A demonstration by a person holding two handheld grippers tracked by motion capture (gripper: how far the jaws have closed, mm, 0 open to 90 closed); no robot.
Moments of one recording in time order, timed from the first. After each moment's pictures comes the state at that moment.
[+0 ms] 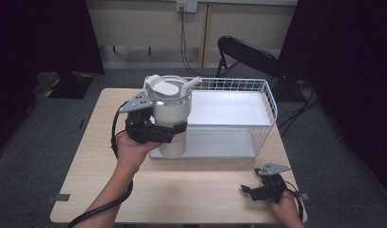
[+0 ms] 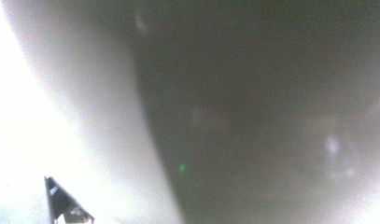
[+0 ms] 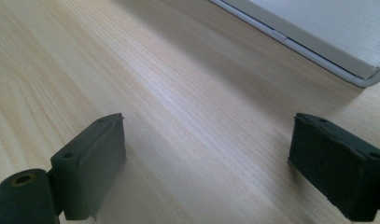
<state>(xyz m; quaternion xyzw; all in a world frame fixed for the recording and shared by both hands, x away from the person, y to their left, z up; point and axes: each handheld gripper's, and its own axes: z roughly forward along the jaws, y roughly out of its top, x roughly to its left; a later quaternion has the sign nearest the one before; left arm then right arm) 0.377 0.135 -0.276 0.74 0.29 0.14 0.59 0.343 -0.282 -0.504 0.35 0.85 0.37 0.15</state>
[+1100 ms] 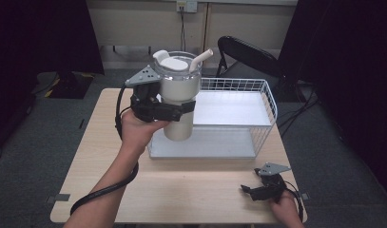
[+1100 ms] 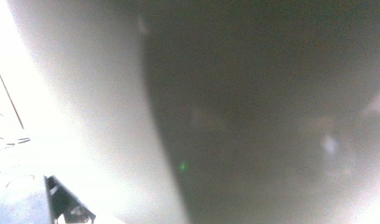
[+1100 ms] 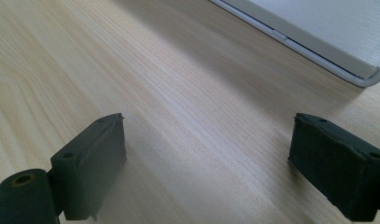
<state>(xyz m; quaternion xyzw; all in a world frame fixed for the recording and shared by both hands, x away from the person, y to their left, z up) 0.398 0.117 -0.226 0.74 0.29 0.15 0.59 0.343 -0.282 -0.504 0.35 0.85 0.37 0.15</state>
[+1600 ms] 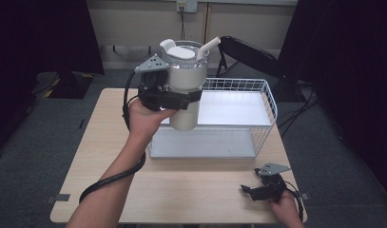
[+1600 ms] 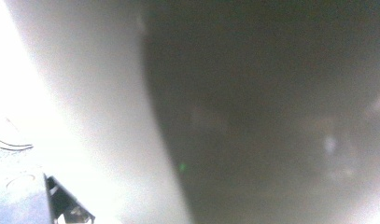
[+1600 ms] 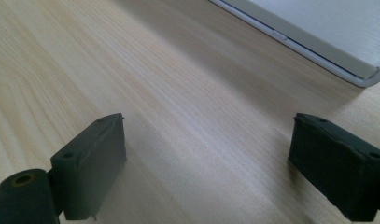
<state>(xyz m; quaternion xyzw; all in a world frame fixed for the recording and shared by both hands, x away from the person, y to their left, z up) 0.416 0.102 -0.212 0.74 0.29 0.16 0.59 0.343 -0.282 -0.504 0.35 0.85 0.37 0.15</state>
